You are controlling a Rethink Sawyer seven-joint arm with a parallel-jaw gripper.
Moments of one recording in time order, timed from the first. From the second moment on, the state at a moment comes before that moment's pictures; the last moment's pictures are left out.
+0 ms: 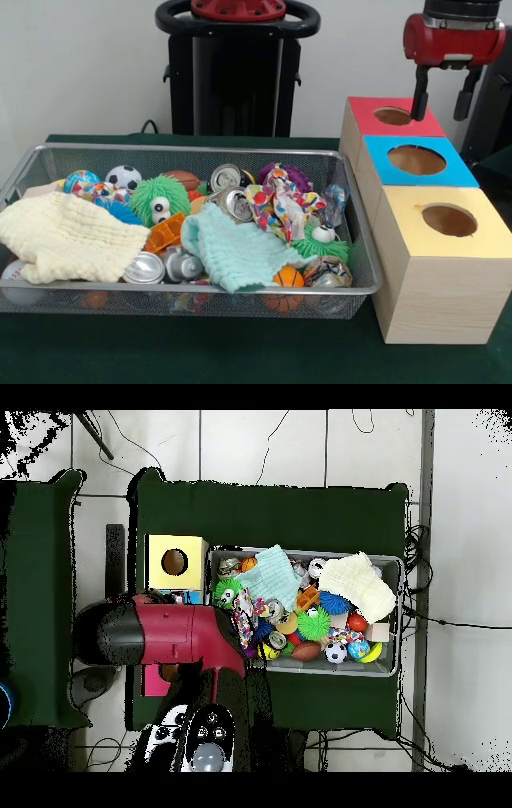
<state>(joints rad) 0.17 -0.78 -0.14 1.66 0.13 0.57 1.58</state>
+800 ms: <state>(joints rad) 0.10 -0.84 -0.14 1.72 0.13 0.57 1.58</state>
